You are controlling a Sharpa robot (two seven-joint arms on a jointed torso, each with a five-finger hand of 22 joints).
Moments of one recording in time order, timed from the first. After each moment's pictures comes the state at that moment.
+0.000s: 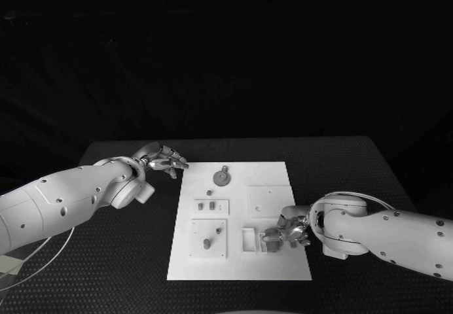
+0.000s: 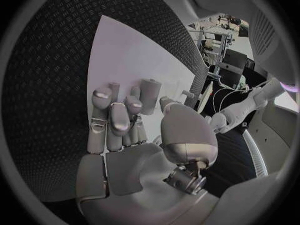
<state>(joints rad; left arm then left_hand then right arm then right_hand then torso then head) 1.20 -0.77 -0.12 1.18 -0.62 -0.24 0.08 1.08 -0.11 0.50 -0.25 0.05 0.85 0.19 0.27 0.48 1.12 0.12 0.07 0.34 0.98 0.02 0.96 0.44 0.03 1.11 -0.08 0.11 1.15 1.12 -0.83 -0.17 1.59 -1.18 0.12 -0.47 0.93 -0.06 0.13 0.29 0.05 1.00 0.06 0.33 0.81 1.17 -0.05 1.04 1.23 1.29 -0.16 1.44 0.94 0.20 1.25 -0.09 0.86 1.31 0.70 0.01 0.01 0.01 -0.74</state>
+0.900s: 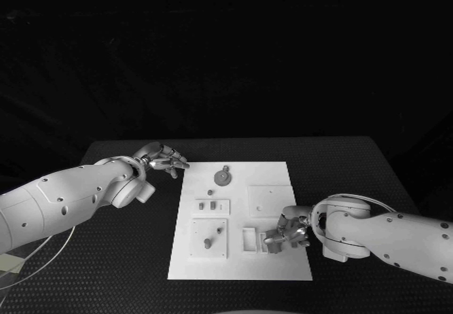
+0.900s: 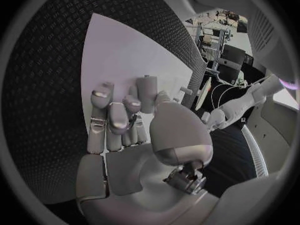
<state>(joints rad) 1.20 -0.78 -0.12 1.18 -0.62 -0.24 0.08 1.08 -0.11 0.50 -0.24 0.05 0.85 0.19 0.27 0.48 1.12 0.12 0.07 0.34 0.98 0.02 0.96 0.44 0.02 1.11 -0.08 0.11 1.15 1.12 -0.85 -0.17 1.61 -1.15 0.07 -0.47 1.23 0.05 -0.09 0.29 0.11 1.03 0.07 0.24 0.76 1.16 -0.04 1.02 1.24 1.28 -0.14 1.43 0.93 0.20 1.24 -0.07 0.86 1.31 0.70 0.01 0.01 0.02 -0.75</state>
